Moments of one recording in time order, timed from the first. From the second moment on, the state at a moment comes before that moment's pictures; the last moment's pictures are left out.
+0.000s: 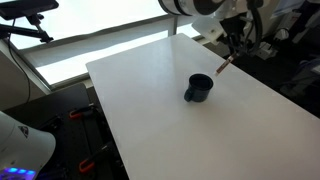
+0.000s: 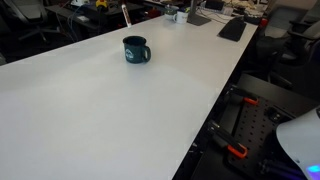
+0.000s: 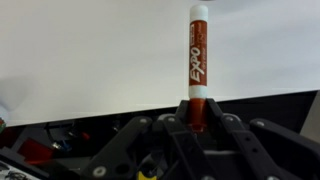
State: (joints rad) arm 0.12 0.49 -0.29 -1.86 -0.15 2.79 0.30
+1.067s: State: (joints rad) arm -0.05 0.57 -0.31 -1.62 -0.22 2.18 0.44
